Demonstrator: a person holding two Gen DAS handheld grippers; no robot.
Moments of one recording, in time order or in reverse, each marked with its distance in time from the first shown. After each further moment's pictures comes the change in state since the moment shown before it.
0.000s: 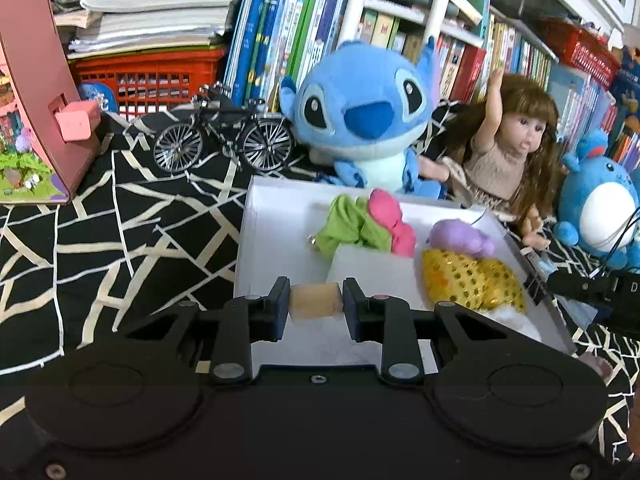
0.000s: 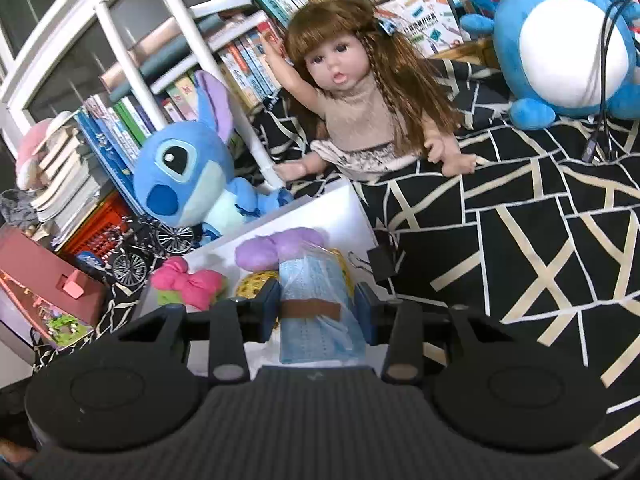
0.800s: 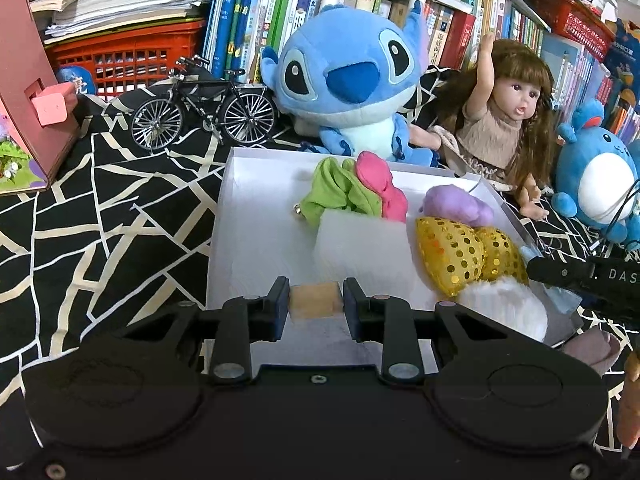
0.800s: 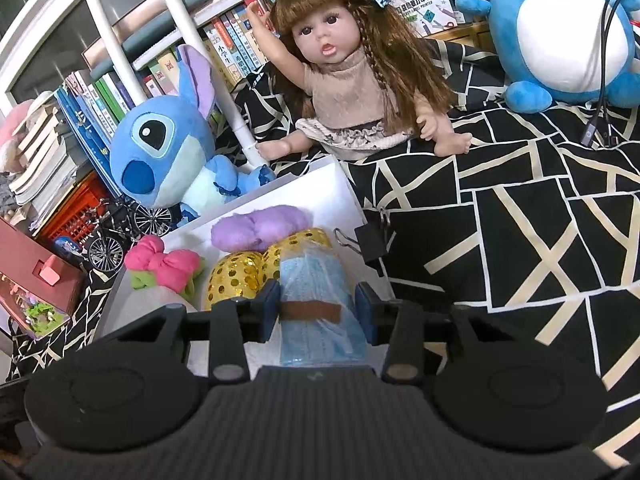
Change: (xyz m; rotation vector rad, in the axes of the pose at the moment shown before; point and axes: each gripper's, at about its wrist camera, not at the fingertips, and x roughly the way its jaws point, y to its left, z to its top) left arm 0.015 -0.010 -0.012 0.036 0.062 -0.018; right arm 0.019 0.001 -0.011 -0.019 0.025 -0.049
